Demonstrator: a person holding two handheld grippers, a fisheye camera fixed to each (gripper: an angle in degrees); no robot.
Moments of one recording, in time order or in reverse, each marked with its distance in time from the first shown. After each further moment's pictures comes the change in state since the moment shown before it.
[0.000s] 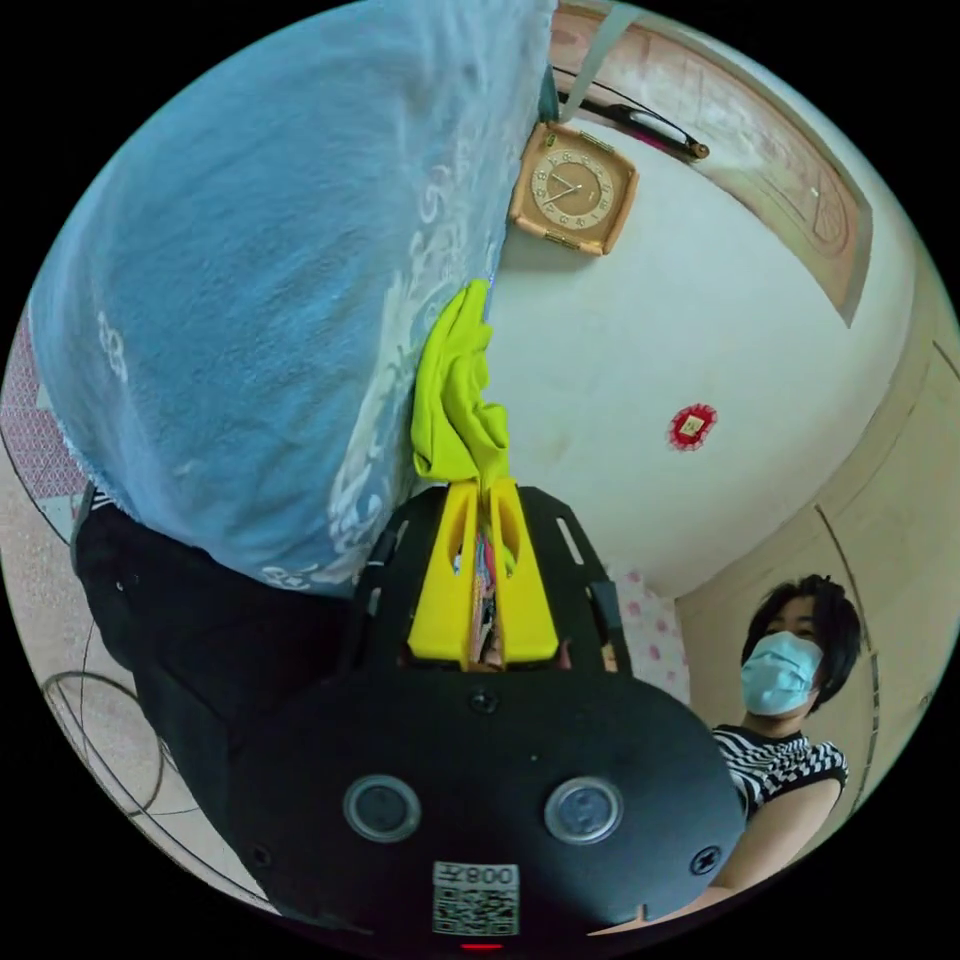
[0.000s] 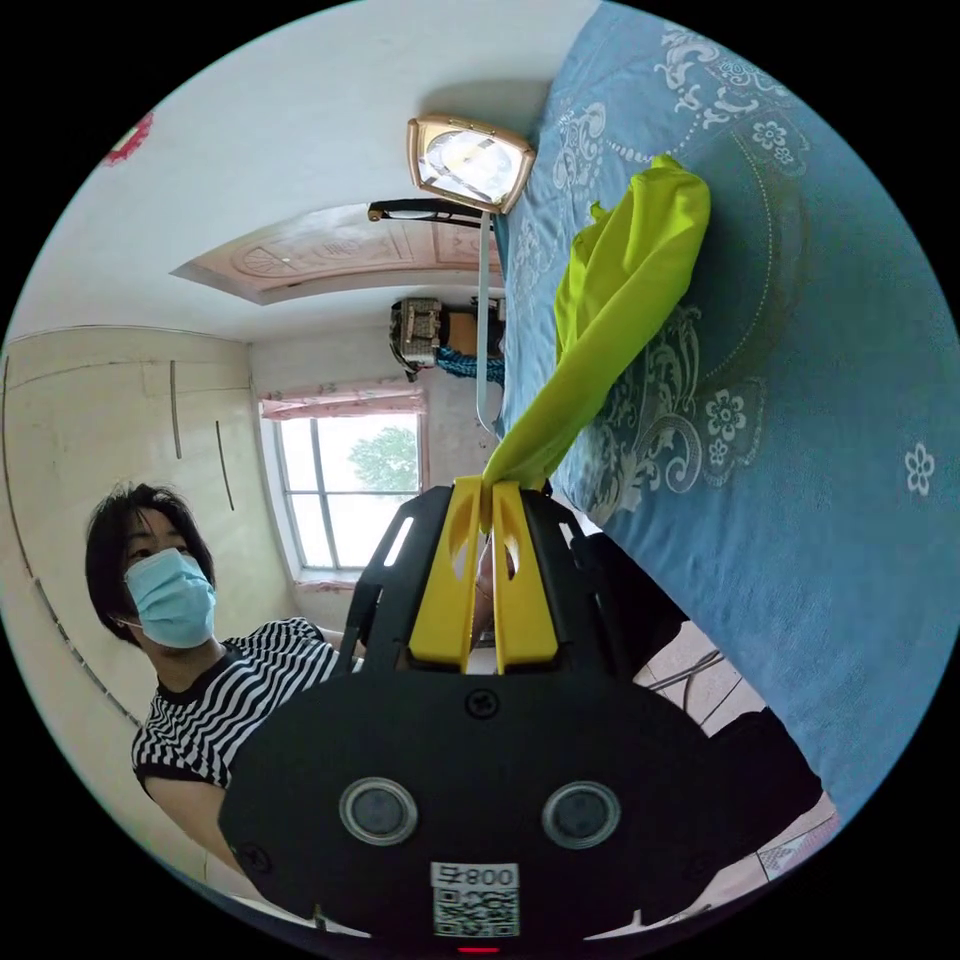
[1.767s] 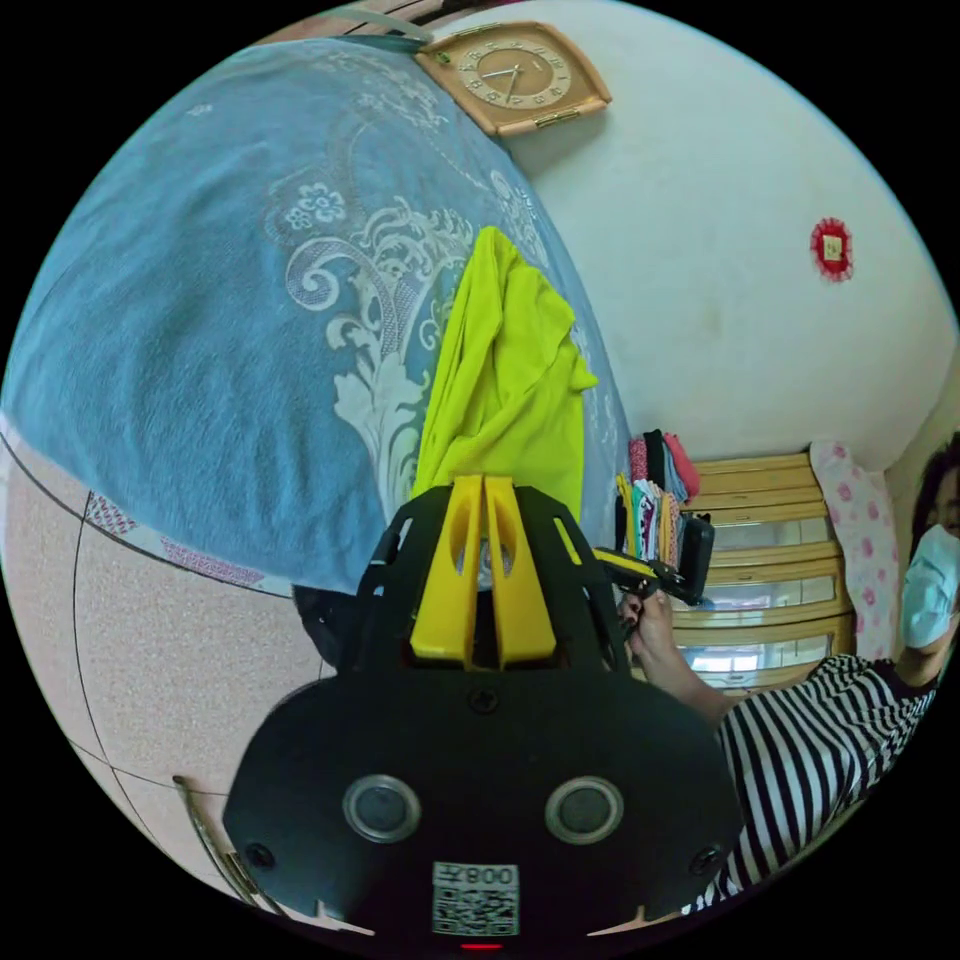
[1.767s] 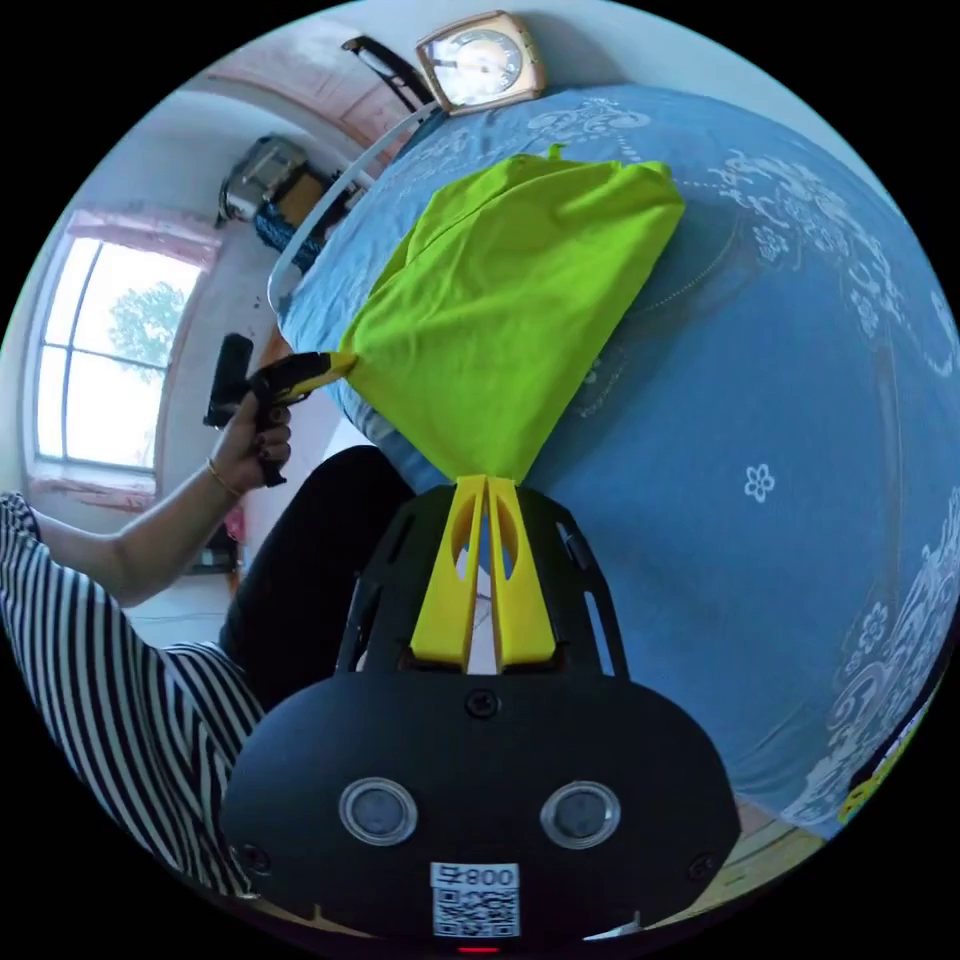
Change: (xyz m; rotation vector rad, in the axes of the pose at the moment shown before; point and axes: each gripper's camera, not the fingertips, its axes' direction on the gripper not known) left arm 0.099 -0.087 -0.056 -0.246 -0.659 0.313; right arm 0.033 -0.054 0.202 -0.144 1.447 -0.333
